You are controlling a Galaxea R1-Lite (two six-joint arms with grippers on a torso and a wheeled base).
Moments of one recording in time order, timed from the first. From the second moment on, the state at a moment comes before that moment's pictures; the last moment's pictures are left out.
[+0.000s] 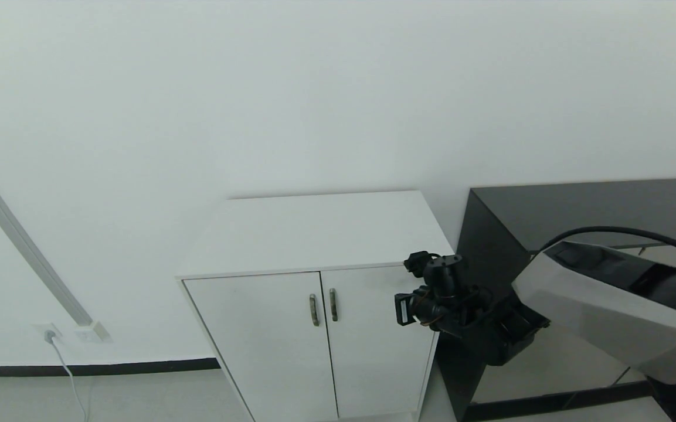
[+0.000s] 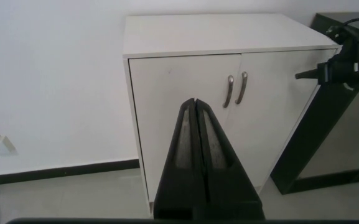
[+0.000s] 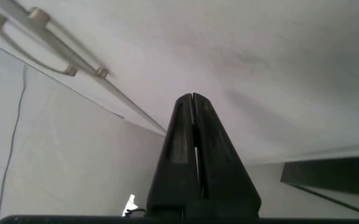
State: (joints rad) left arm 0.00 0.00 0.00 0.00 -0.04 -0.02; right arm 0.56 2.40 -1.17 -0.79 -0.02 0.16
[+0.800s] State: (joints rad) left arm 0.00 0.00 0.00 0.00 -0.04 -0.02; right arm 0.28 1.79 -0.50 -0.89 -0.13 0.16
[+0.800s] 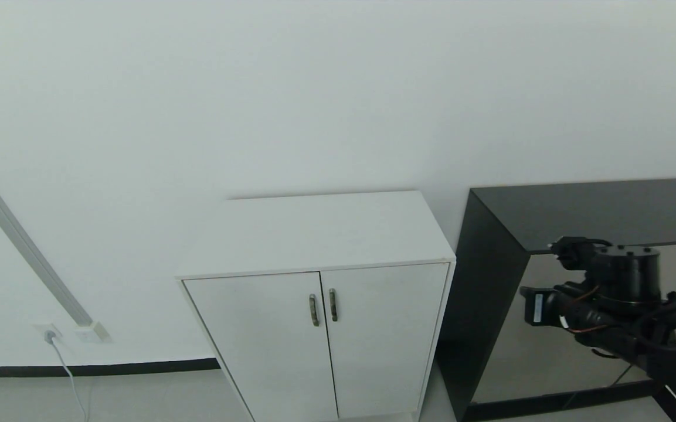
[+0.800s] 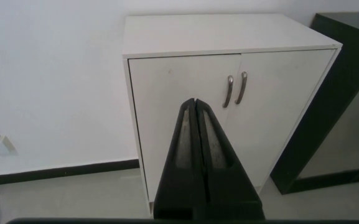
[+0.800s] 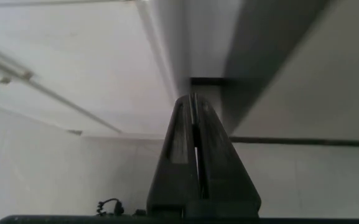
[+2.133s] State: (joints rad) left arm 0.00 0.00 0.00 0.00 -0.04 -0.02; right arm 0.07 0.52 -0.21 0.01 -0.01 0.06
